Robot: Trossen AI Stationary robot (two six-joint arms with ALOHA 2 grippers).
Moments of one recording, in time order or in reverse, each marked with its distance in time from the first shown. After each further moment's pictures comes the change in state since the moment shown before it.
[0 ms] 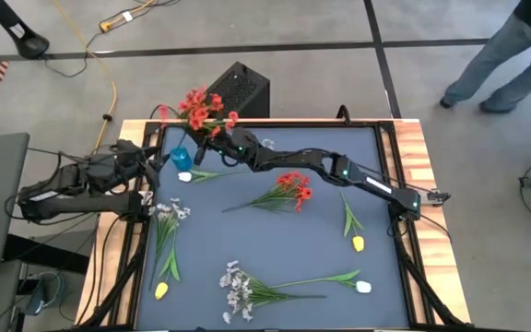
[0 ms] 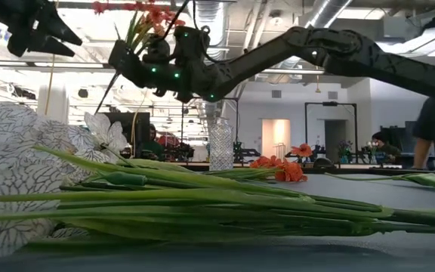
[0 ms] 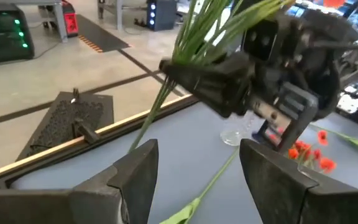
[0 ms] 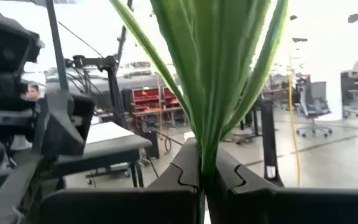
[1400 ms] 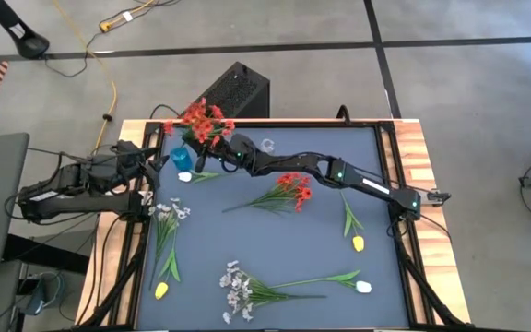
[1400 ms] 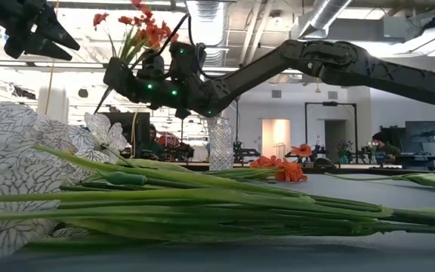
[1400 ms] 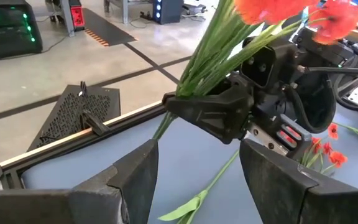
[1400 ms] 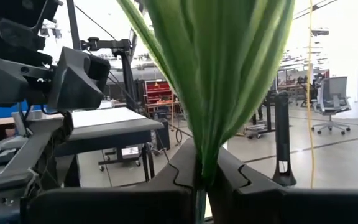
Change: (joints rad) left arm 0.000 0.001 0.000 -0.041 -0.010 -0.019; right arm 0.009 0.081 0.027 0.029 -0.058 -0.009
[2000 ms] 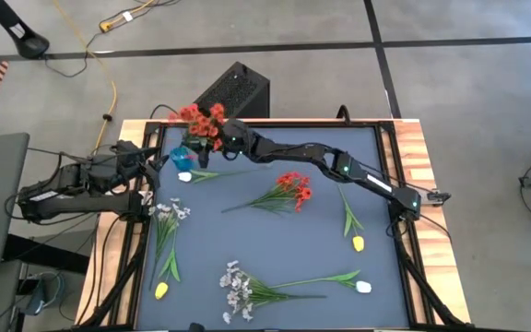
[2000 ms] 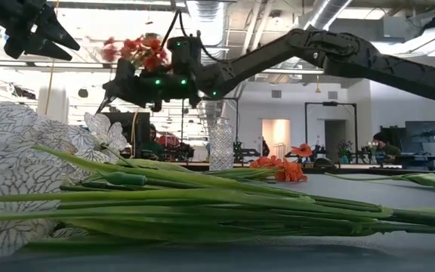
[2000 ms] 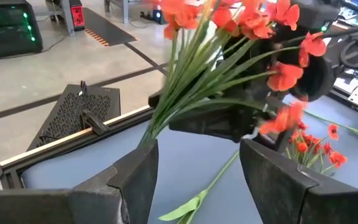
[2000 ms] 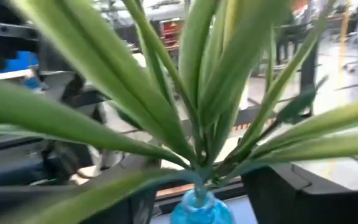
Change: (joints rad) left arm 0.000 0.000 0.000 0.000 -0.001 -0.004; right arm -0.048 -0.094 0.013 -0.387 -0.176 0.053
